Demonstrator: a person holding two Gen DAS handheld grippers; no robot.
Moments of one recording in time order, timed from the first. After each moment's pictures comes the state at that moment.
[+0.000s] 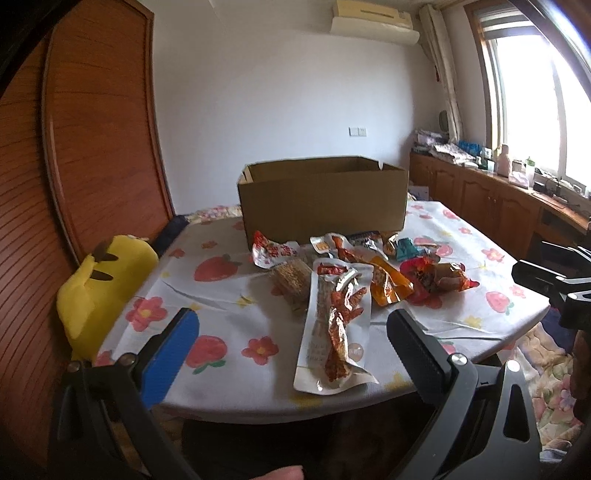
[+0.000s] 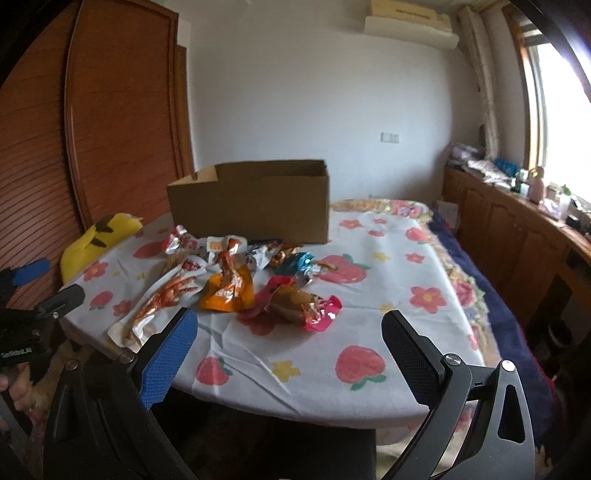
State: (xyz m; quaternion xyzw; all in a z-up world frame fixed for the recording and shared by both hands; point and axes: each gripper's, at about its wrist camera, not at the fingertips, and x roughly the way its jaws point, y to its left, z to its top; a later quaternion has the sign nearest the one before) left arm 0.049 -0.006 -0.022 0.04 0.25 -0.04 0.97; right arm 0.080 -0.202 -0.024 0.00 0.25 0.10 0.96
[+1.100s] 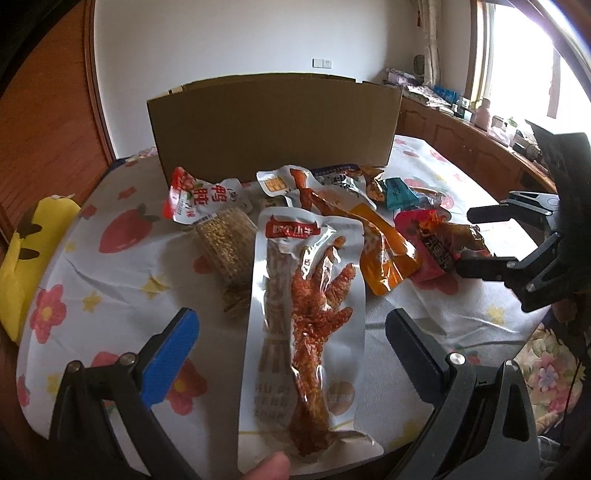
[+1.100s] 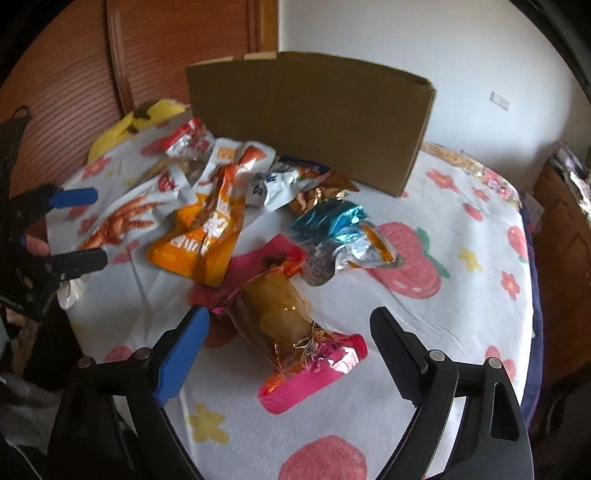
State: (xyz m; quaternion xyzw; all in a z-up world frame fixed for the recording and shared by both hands) left arm 0.154 -0.031 -0.075 0.03 0.39 -0.12 0.91; right arm 0.227 -0.195 -0.083 -0.14 0.41 0.27 0.86
